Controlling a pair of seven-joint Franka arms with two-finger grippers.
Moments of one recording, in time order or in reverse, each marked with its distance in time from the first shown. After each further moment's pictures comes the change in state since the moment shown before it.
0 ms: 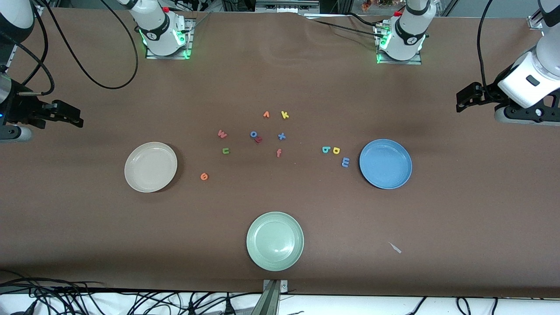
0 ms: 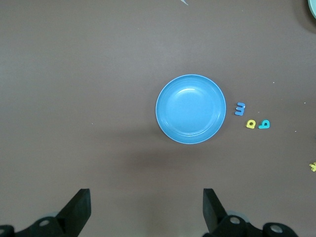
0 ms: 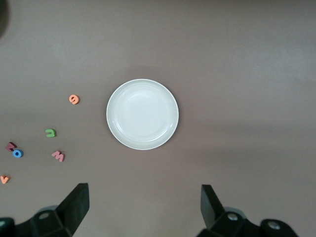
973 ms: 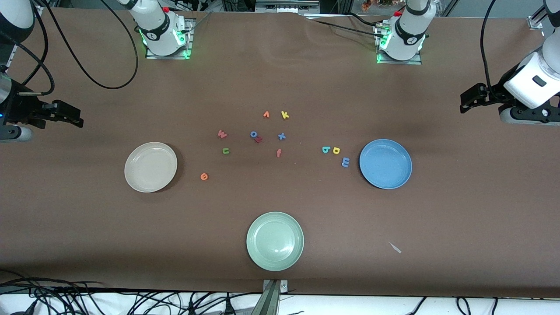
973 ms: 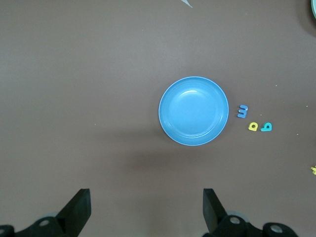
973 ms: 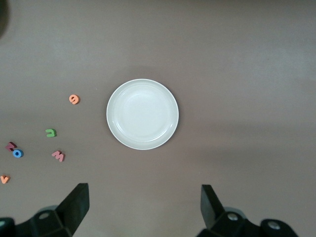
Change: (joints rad) left arm 0.015 0.004 0.000 0.006 0.000 0.006 0.002; right arm 0.000 0.000 0.000 0.000 0.000 0.000 0.000
